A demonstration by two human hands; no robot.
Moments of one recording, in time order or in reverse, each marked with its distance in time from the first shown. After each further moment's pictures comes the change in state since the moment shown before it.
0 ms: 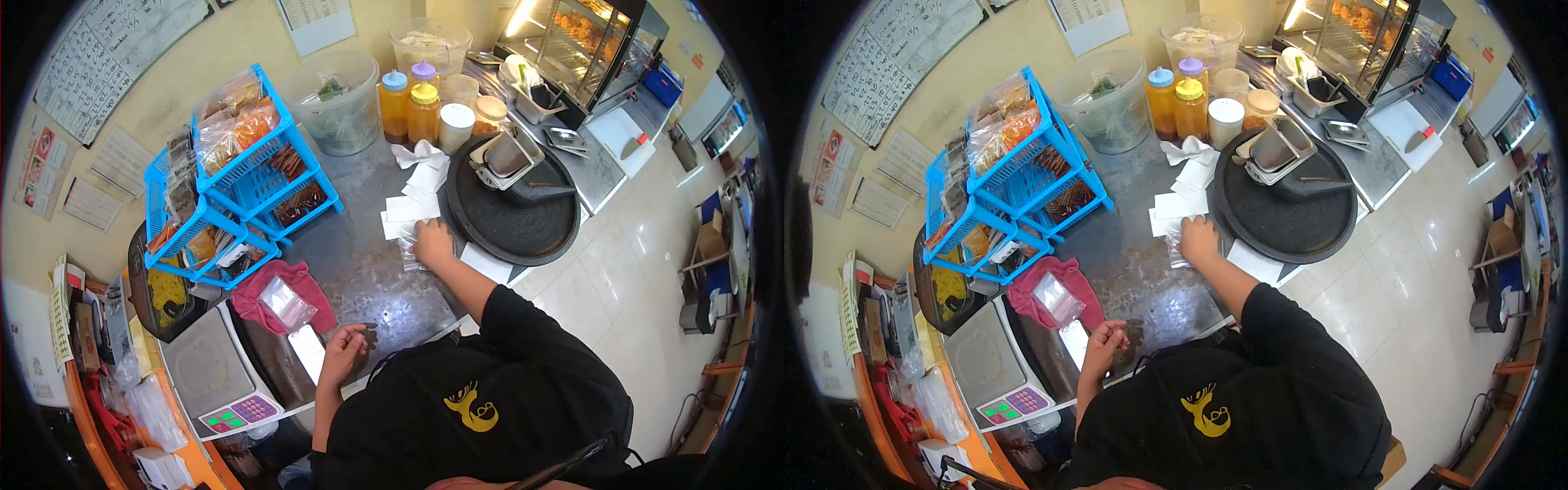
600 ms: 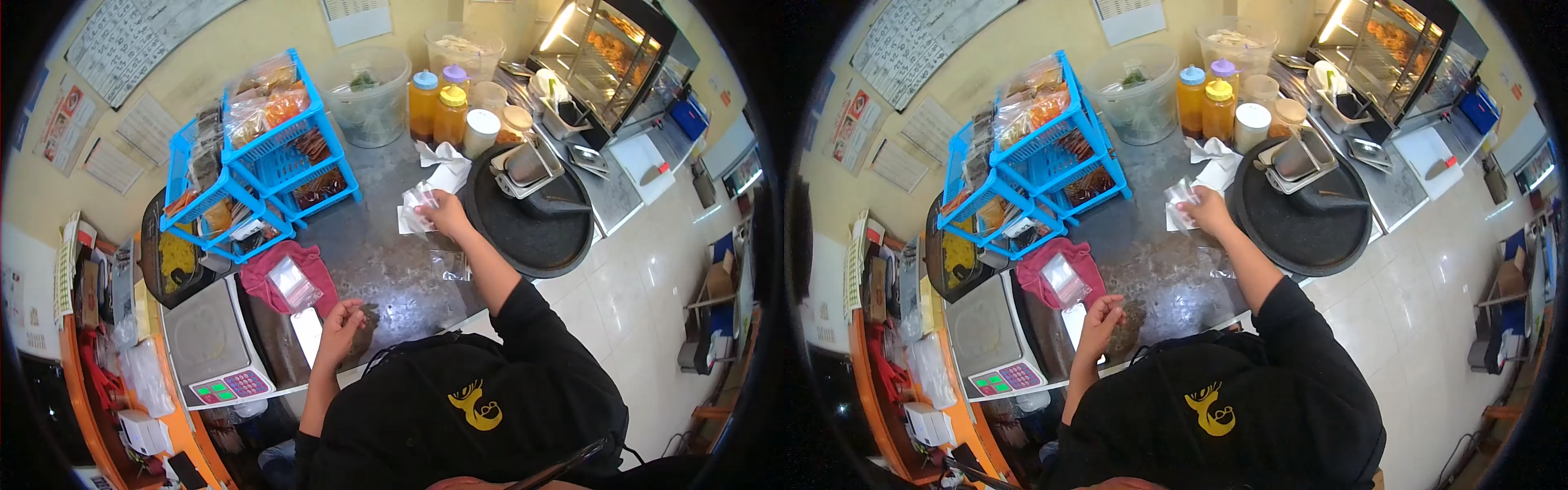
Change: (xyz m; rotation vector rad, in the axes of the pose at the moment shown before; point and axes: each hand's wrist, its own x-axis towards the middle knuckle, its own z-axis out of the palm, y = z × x) left_hand 0.008 0.014 0.008 0.042 0.108 0.113; right_hand 0.040 -0.005 -0.059 1.045 -0.240 0.051
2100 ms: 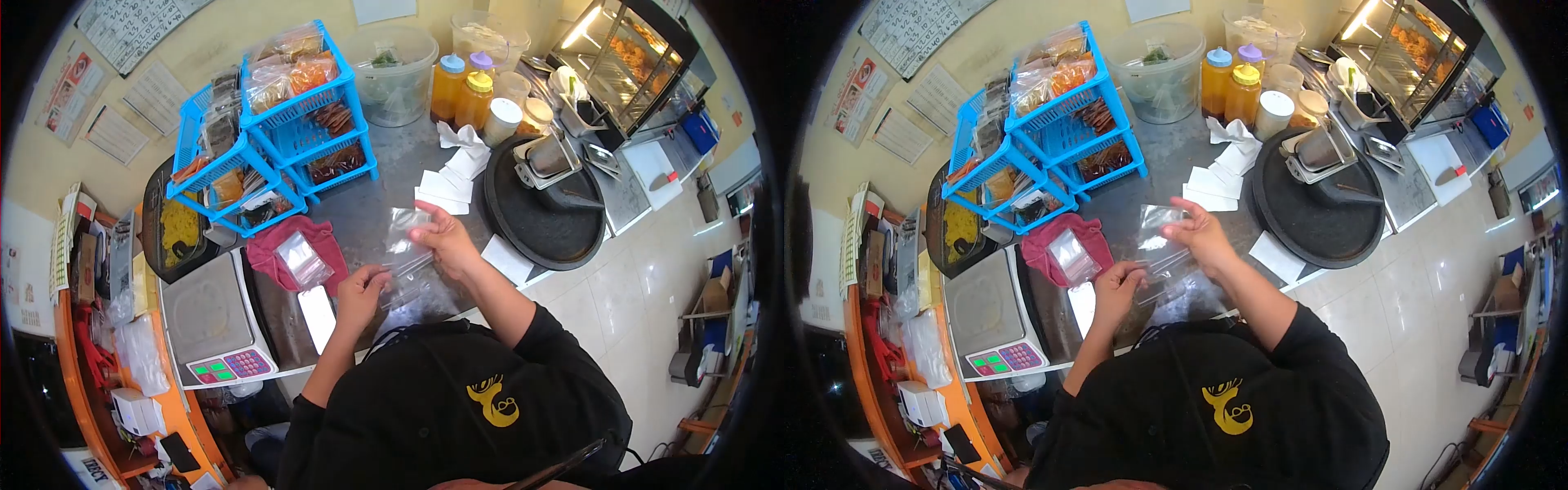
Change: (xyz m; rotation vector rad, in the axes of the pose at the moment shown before) left_hand 0.023 0.026 0.023 0.145 0.183 0.155; right_hand -0.102 -0.024 0.057 0.700 -0.283 0.028
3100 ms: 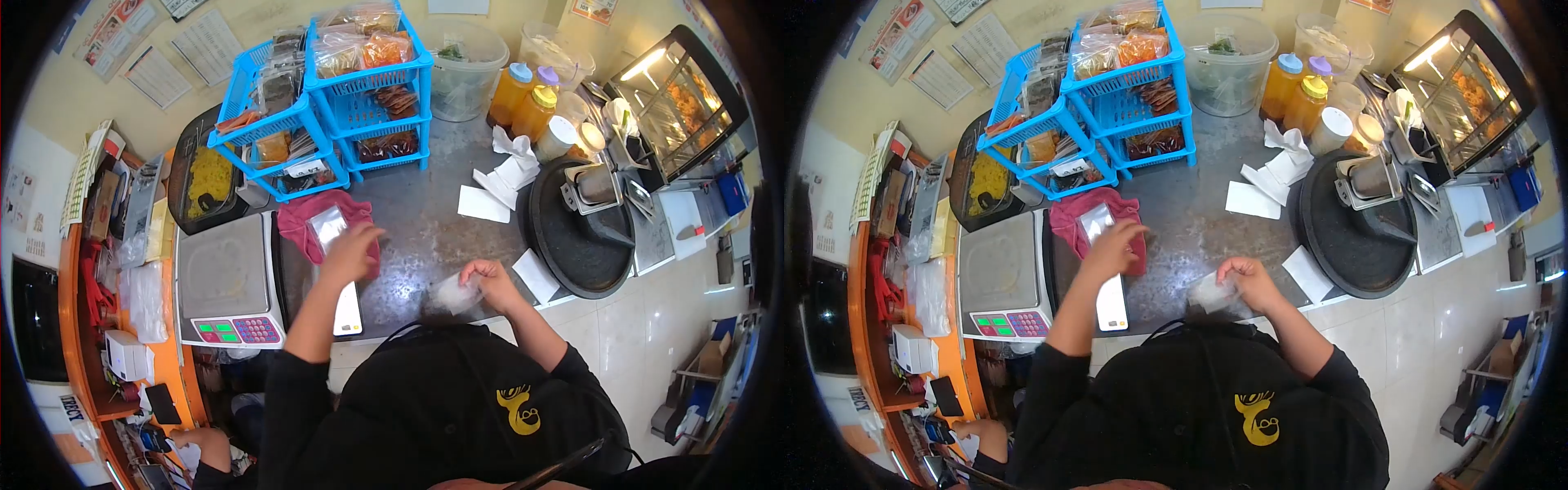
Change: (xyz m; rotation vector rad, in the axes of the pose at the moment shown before) left_hand 0.051 -0.012 -0.096 0.897 -0.256 0.104; right_hand -0.043 0.020 -0.033 -0.495 -0.209 0.190
